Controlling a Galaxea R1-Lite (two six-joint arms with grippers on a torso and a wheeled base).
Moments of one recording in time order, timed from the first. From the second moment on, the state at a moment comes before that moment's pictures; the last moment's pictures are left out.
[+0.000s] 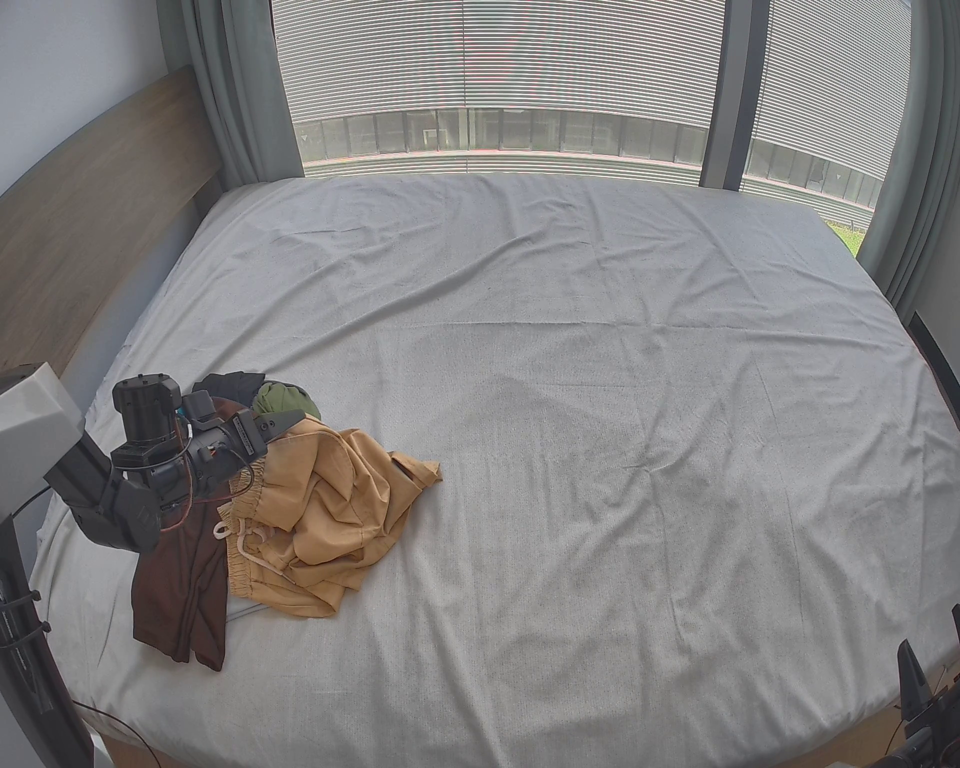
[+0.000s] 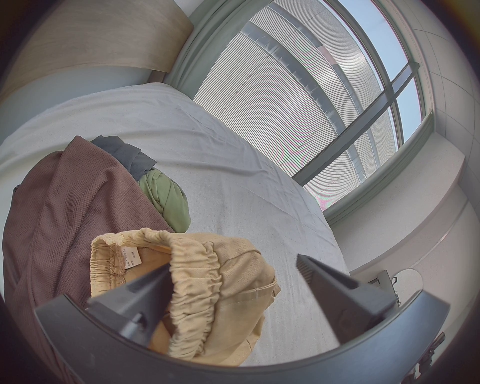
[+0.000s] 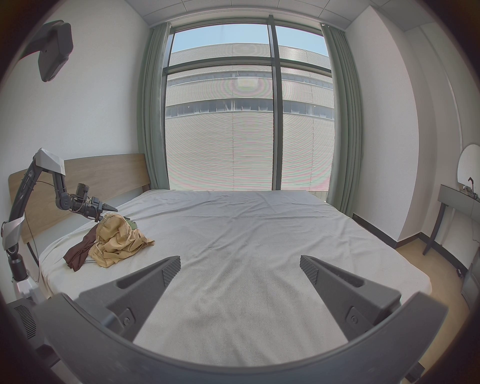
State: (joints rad) left arm 0.01 2.12 -0.84 -0.98 -0.46 -0.52; right arm 0.00 0.02 -0.02 0.00 0.00 -0.01
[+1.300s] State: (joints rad) left arm -0.23 1.88 -0.61 -1.27 -0.46 -0.60; right arm 0.00 0.02 -0.02 0.00 0.00 0.00
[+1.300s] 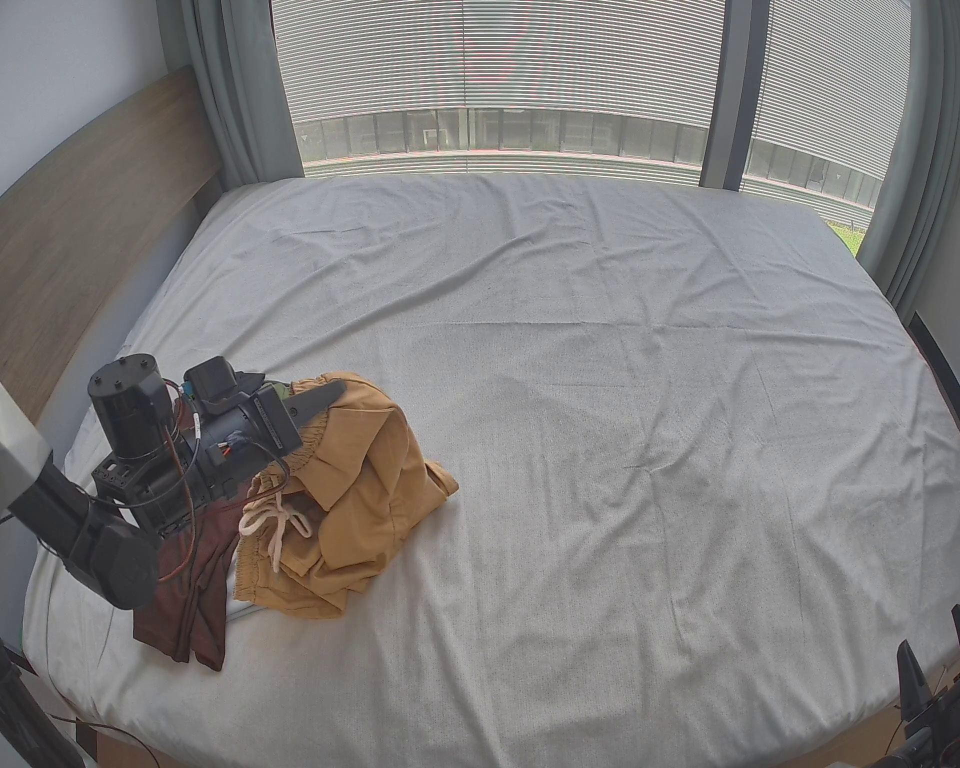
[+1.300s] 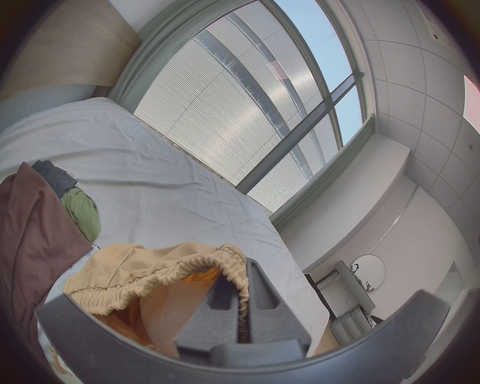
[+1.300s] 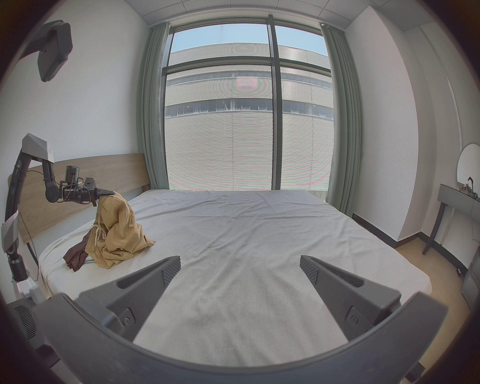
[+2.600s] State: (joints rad) left arm -0.56 1.73 -0.81 -1.19 -0.37 -0.70; right arm 0.00 0.02 -0.02 0.00 0.00 0.00
